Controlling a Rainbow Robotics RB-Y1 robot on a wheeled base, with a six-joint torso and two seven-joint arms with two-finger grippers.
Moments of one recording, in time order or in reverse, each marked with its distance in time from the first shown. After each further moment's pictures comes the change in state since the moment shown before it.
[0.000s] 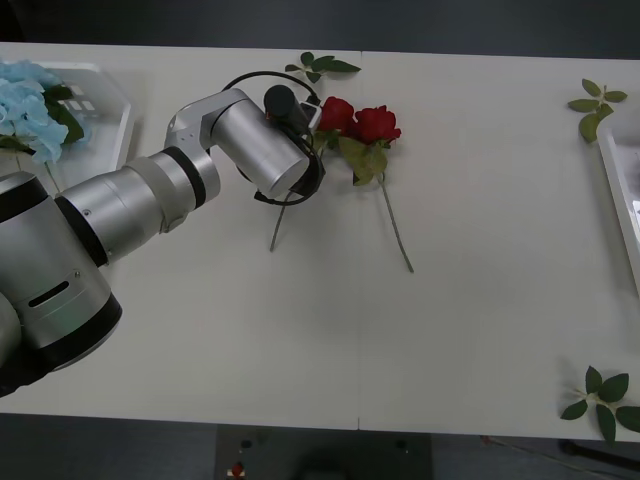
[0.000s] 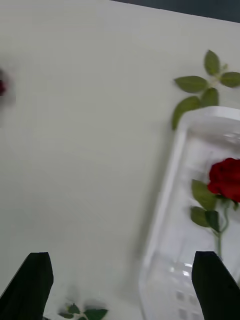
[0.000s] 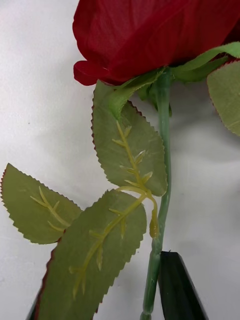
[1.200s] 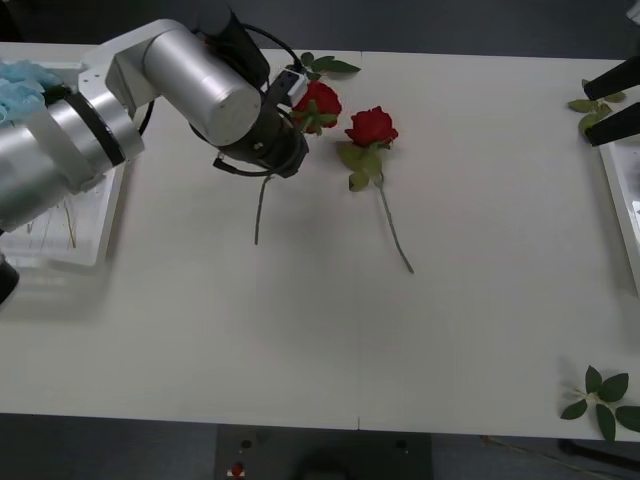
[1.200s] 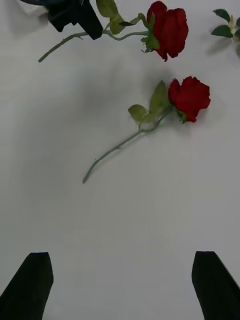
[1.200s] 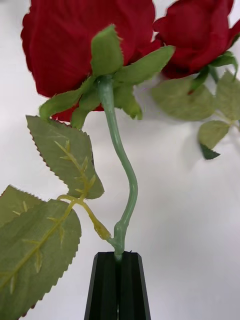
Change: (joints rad) right arm 0.000 -0.012 0.424 -0.220 -0.619 -0.157 0.671; left arm 0.001 0.304 0.062 -0.443 0.296 0.256 -0.095
